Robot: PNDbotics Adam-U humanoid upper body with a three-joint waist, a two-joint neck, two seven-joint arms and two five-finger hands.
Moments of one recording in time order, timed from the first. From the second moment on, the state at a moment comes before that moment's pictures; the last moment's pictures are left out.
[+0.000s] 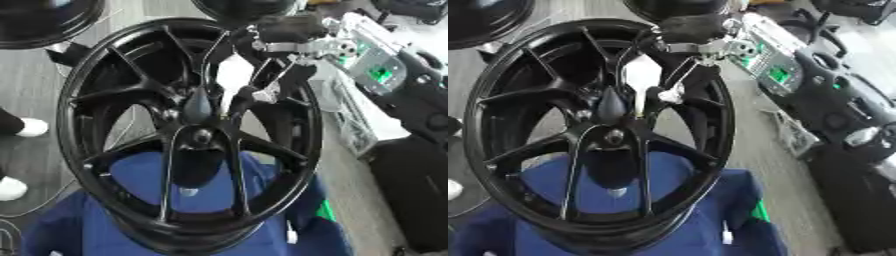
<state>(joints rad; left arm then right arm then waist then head) -0.07 0.47 0.03 -1.76 0.44 0.14 0.40 -0.45 -0.95 0.20 -1.75 0.41 -0.40 0.49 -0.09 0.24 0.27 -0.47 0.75</state>
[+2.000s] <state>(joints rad) -0.07 0.47 0.02 -1.77 0.44 0.15 0.39 -0.42 -0.98 0.18 -1.74 0.36 -0.47 0.46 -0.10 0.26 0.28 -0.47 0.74</state>
